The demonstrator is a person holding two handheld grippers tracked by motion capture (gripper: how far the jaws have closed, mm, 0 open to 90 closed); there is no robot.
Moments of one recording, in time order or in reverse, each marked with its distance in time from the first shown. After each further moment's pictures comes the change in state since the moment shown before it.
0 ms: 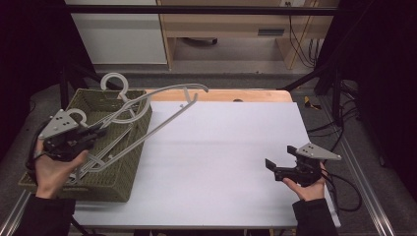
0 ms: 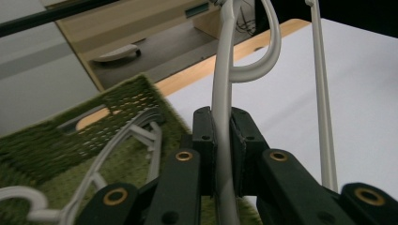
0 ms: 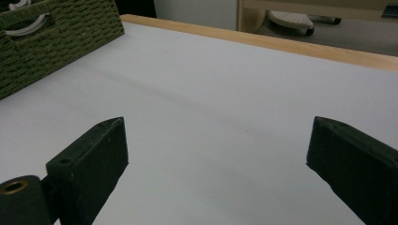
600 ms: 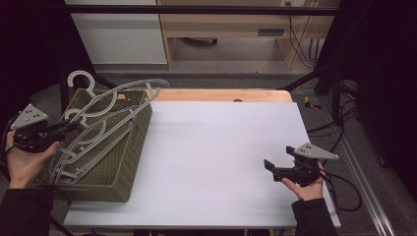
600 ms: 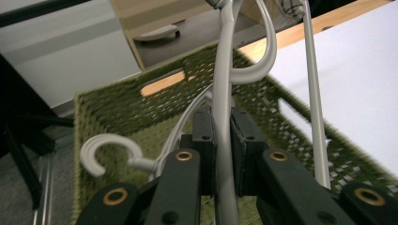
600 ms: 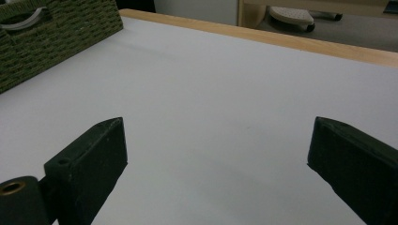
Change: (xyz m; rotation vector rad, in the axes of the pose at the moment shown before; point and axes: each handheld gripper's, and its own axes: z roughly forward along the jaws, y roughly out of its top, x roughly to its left) left arm 0.078 -0.038 -0.005 0.071 0.129 -0.049; right arm 0.001 -0.001 0.003 0.019 -0.003 -0.004
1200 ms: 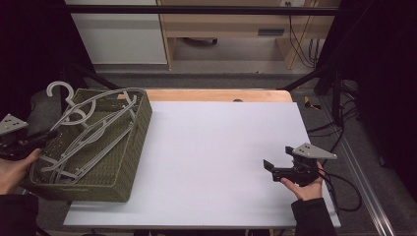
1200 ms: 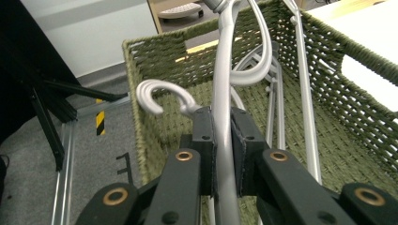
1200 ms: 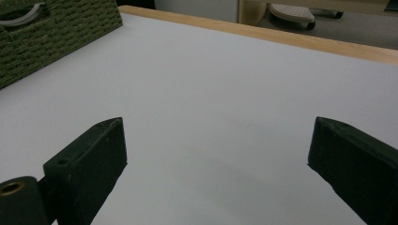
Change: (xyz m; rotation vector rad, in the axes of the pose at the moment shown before) left arm 0.044 -0.044 -0.011 0.048 0.064 -0.067; right arm 0.001 -0.001 0.003 0.010 -0.001 -0.003
